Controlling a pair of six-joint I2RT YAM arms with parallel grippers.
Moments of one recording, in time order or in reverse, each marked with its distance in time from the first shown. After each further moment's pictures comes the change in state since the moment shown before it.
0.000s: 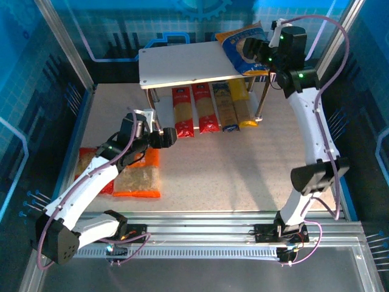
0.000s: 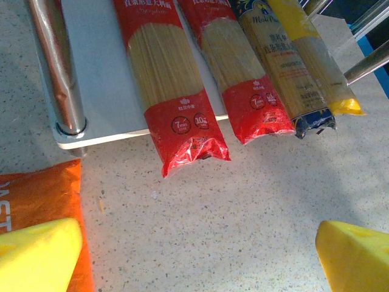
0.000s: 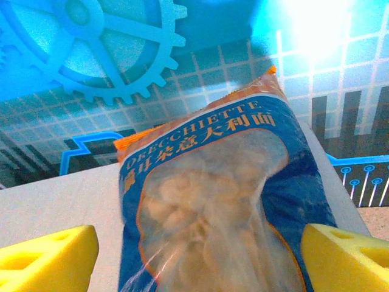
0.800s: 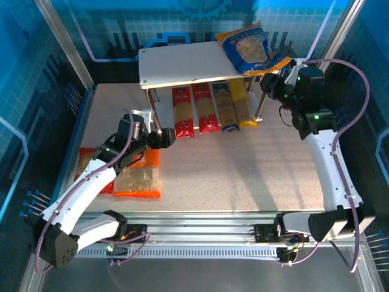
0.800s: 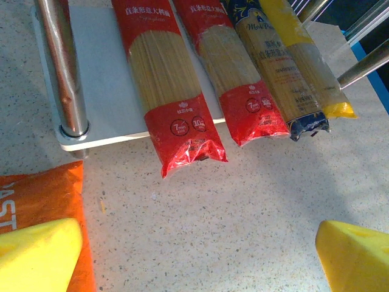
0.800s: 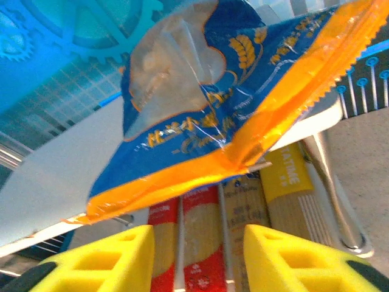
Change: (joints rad) left arm 0.001 -0.035 -0.004 -0.011 0.000 0.000; right arm -0.079 -0.426 -0.613 0.137 -0.150 0.249
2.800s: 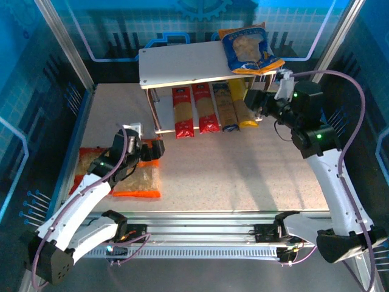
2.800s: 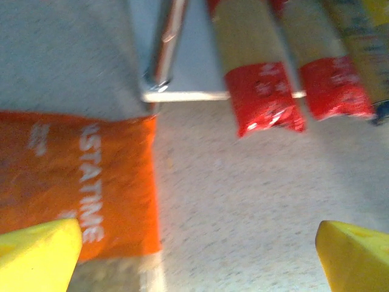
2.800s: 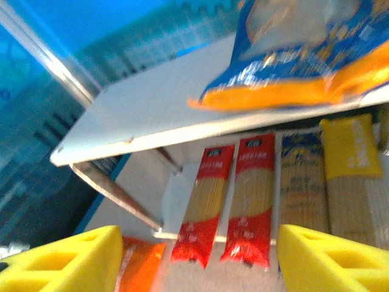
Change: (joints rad) left arm 0.026 -0.168 -0.183 -0.090 -0.168 -0.050; right arm 0.154 -0.161 -0.088 -0.085 -0.102 -0.140
